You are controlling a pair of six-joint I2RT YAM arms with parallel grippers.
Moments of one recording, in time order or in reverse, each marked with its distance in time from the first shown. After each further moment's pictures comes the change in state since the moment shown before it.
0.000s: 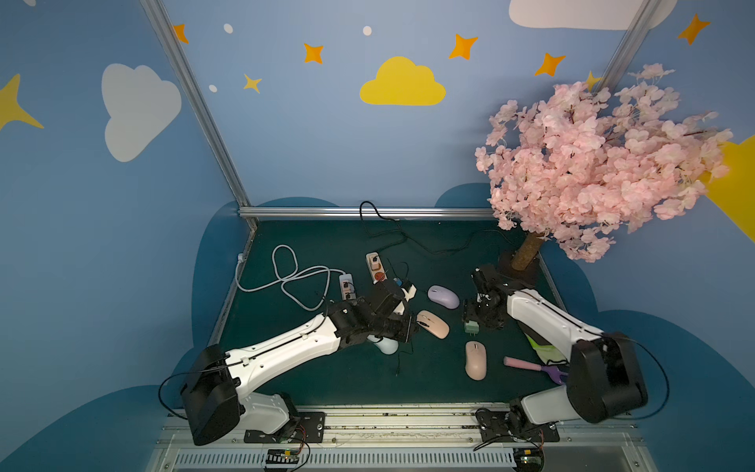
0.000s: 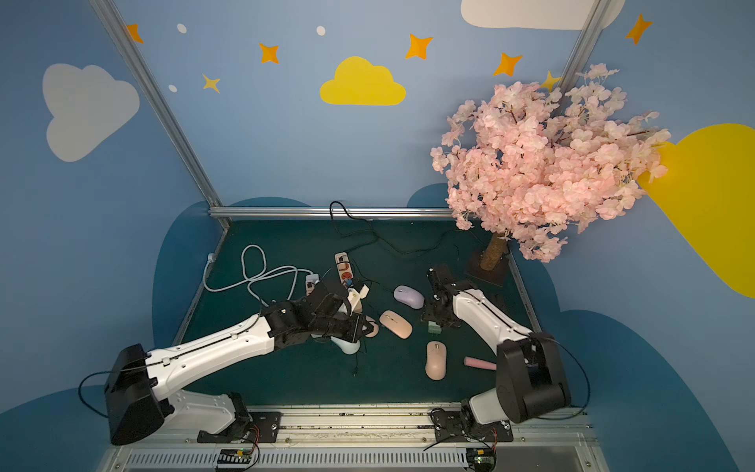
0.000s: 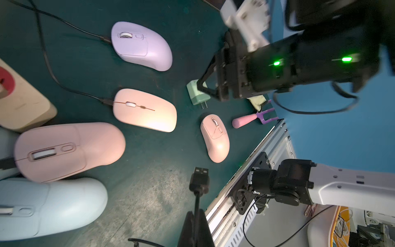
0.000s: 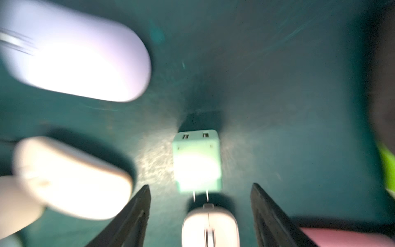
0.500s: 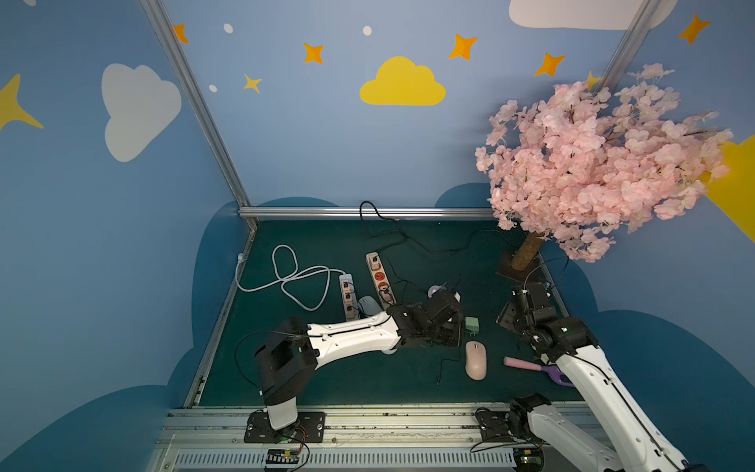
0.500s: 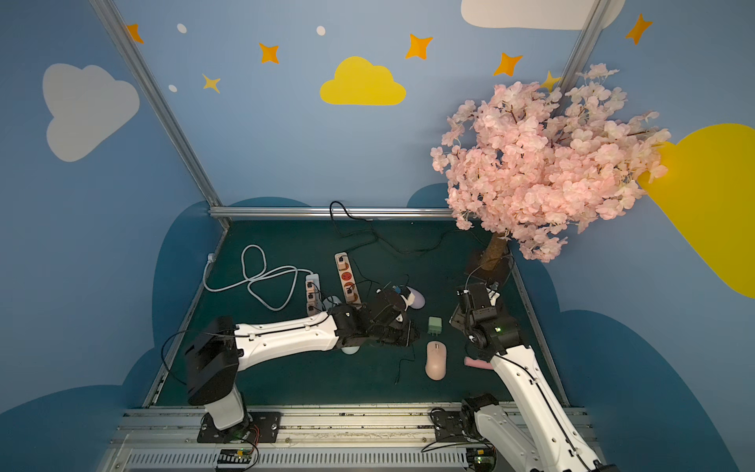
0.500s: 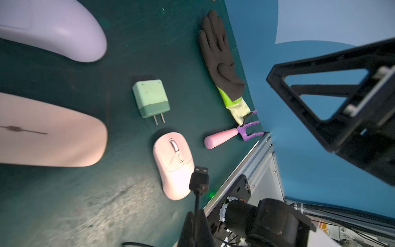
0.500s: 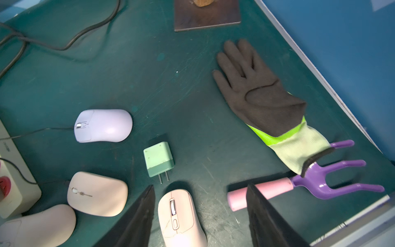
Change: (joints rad) left arm -0.158 0.418 0.280 0.182 -0.062 -0.220; right arm -0.033 -0.493 -0.077 -0.160 0.262 0.154
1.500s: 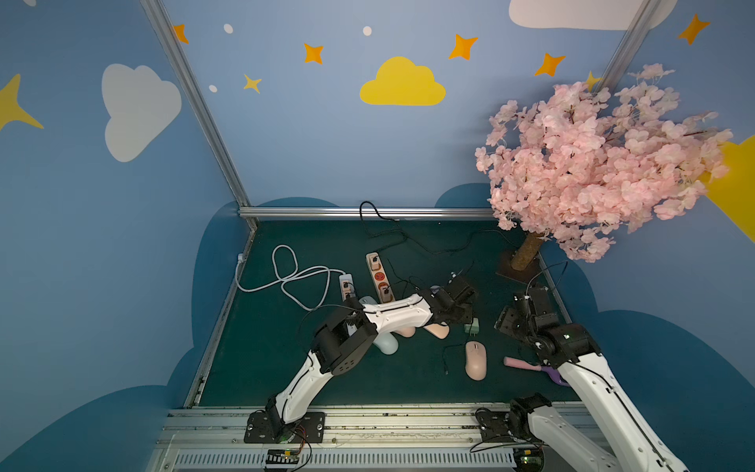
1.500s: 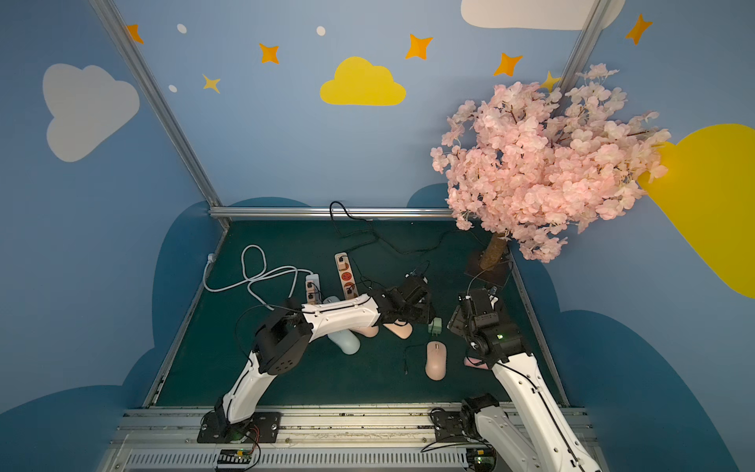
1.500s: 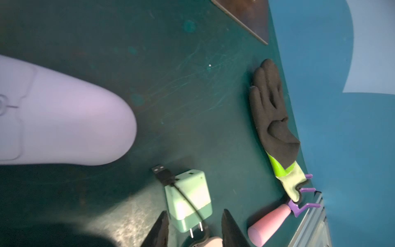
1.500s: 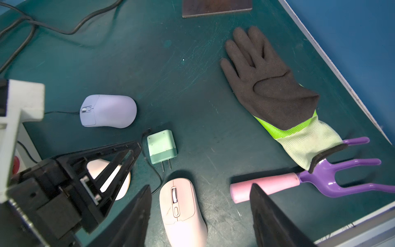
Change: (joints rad) left arm 0.098 0.414 0.387 -0.063 -0.110 0.089; right arm 0.000 -0.054 -0.038 0.013 -0.076 -0.052
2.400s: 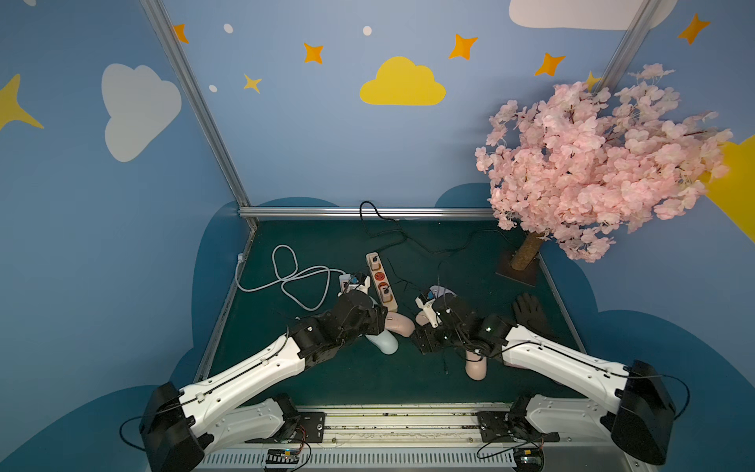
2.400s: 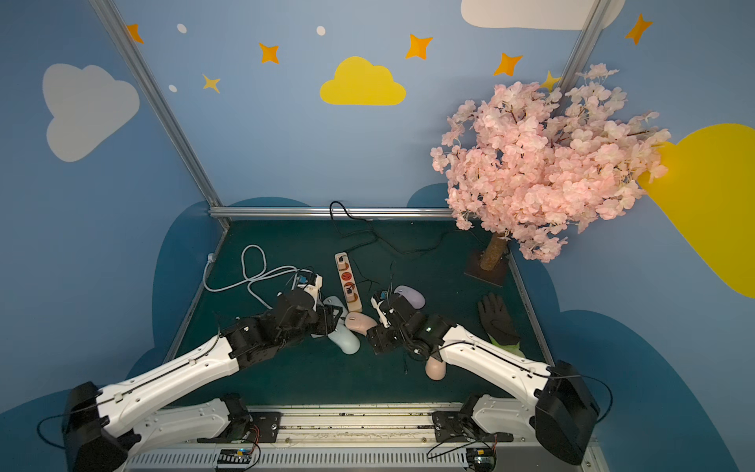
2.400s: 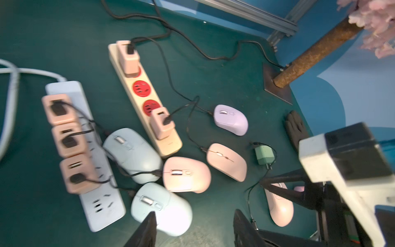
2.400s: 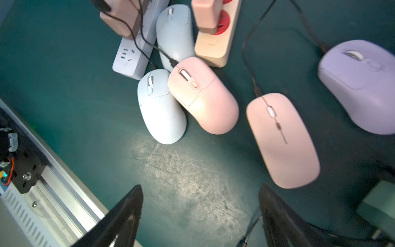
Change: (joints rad) left arm 0.182 -1.176 -0.912 -0.126 -0.265 0.113; right arm 0.622 0.438 0.021 0.455 -0.314 -0.287
